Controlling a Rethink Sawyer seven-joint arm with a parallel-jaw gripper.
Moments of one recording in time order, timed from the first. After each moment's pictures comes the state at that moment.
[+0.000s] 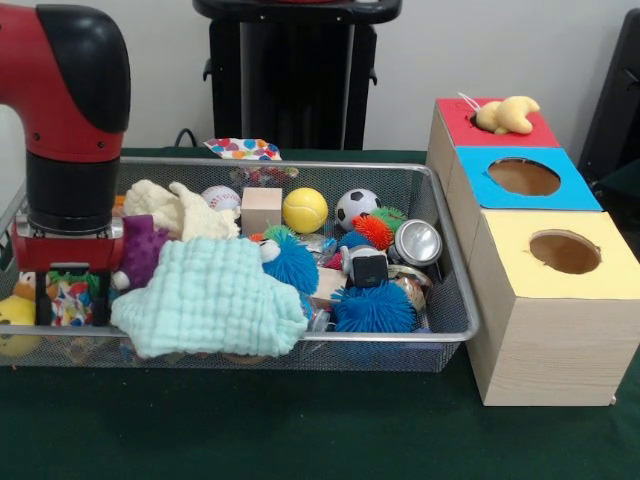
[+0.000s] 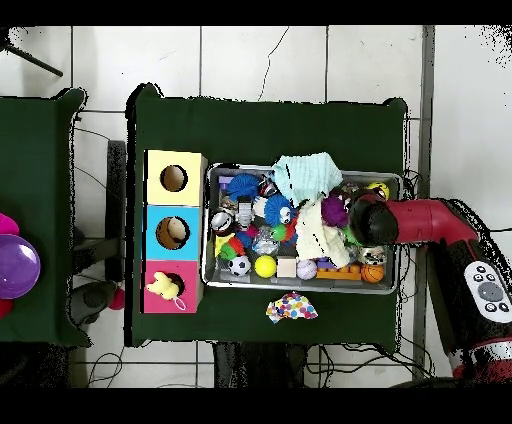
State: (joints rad) arm -0.85 -0.41 0.48 1.38 -0.93 0.51 1.52
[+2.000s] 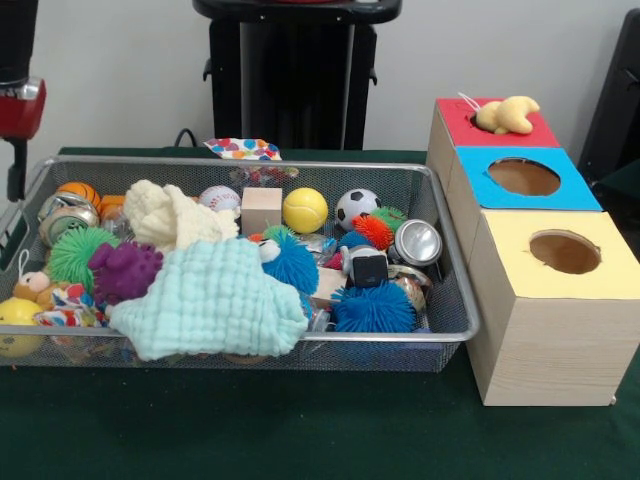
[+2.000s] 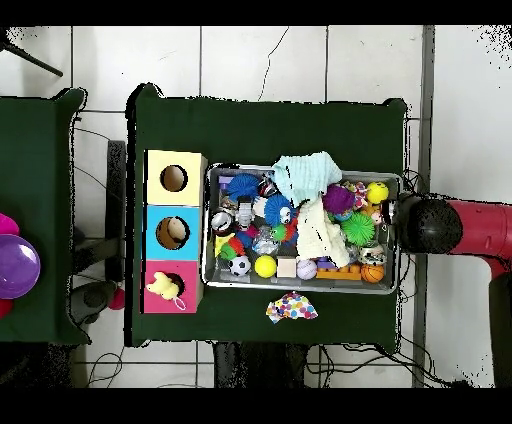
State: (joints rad) arm -0.91 -0.69 0.50 1.47 -0.78 0.76 1.52
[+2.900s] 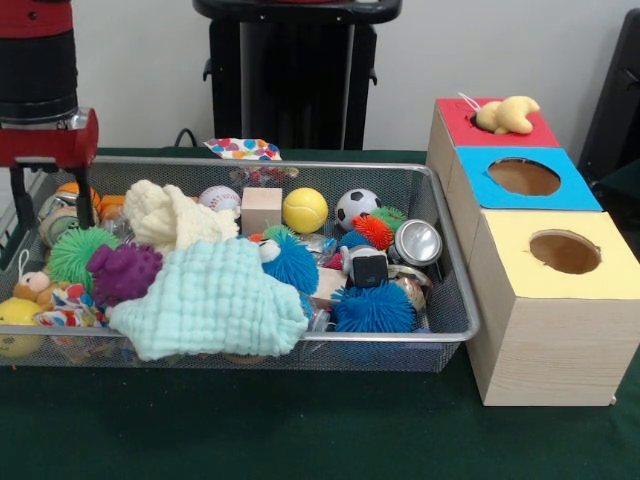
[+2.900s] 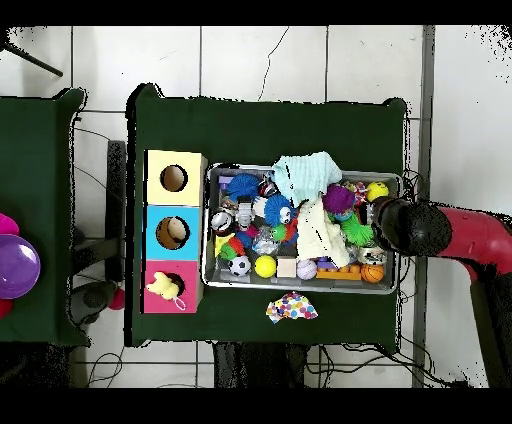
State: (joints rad) arm -0.97 -0.60 0.57 1.54 -0.67 0.70 1.52
